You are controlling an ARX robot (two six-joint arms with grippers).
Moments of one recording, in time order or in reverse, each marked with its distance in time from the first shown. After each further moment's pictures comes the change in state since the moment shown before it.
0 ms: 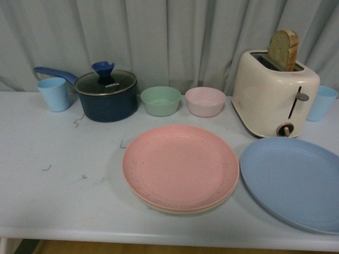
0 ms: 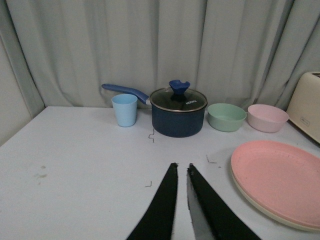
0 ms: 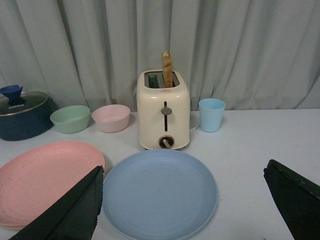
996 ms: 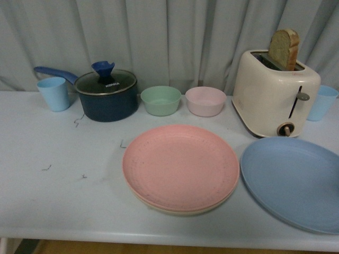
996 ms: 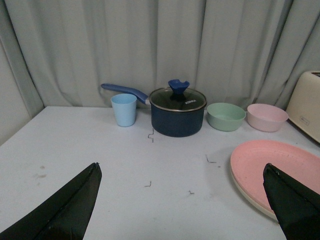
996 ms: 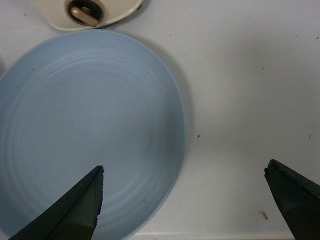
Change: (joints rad) left arm 0.000 0.000 0.000 0.000 0.000 0.001; right arm -0.332 1.719 0.758 0.124 -0.288 -0.119
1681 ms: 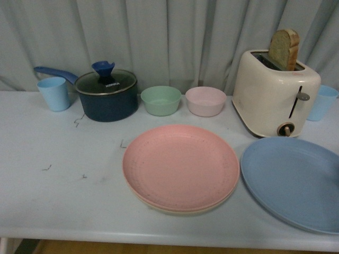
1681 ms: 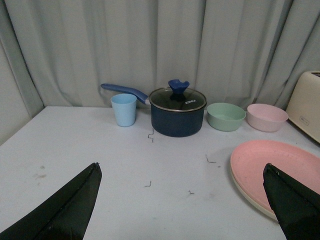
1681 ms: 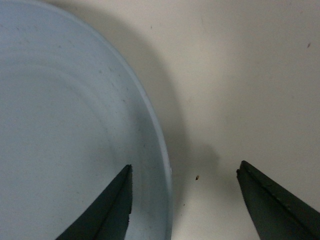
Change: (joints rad) left arm 0.000 0.000 0.000 0.000 0.000 0.000; right arm 0.028 0.363 0.235 0.011 0.059 0.075
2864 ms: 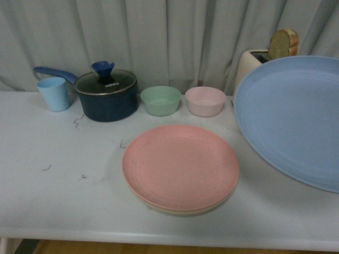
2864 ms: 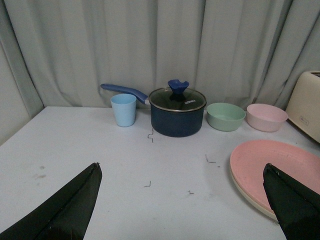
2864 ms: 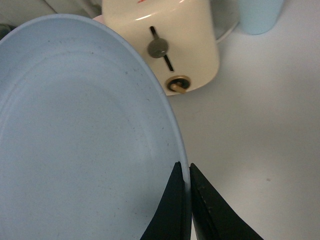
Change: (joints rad) left arm 0.000 0.000 0.000 0.000 0.000 0.000; right arm 0.059 -0.565 -0.222 -0.026 -0.188 0.129
